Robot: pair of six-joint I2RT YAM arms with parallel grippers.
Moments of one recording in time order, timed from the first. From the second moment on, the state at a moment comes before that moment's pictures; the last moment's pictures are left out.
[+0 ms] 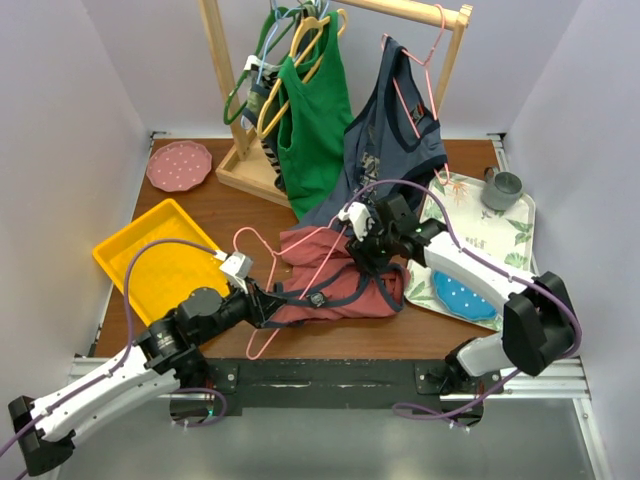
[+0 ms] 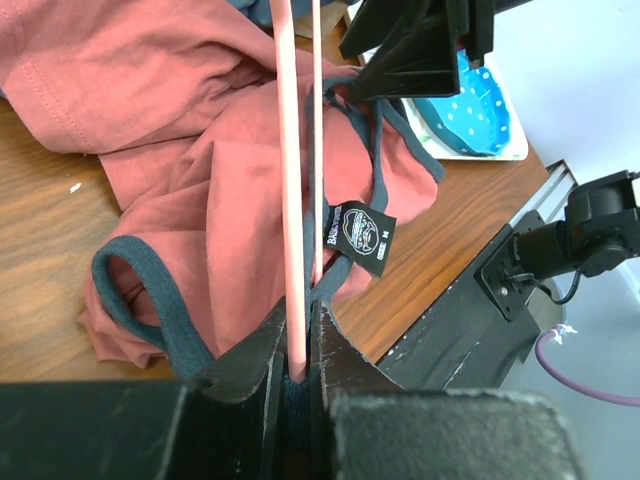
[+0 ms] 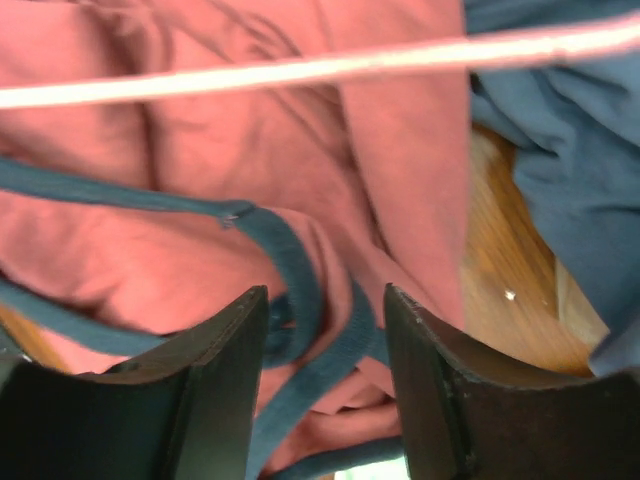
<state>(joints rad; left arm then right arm) -0.91 0.37 0.31 -0.22 -0.06 -0.61 0.58 1.42 0.98 -0.51 -0.27 -0.30</state>
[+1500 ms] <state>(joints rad) -0.91 0.57 0.51 -0.31 0.05 -0.38 0.50 1.41 1.44 -0.72 -0.05 -0.29</state>
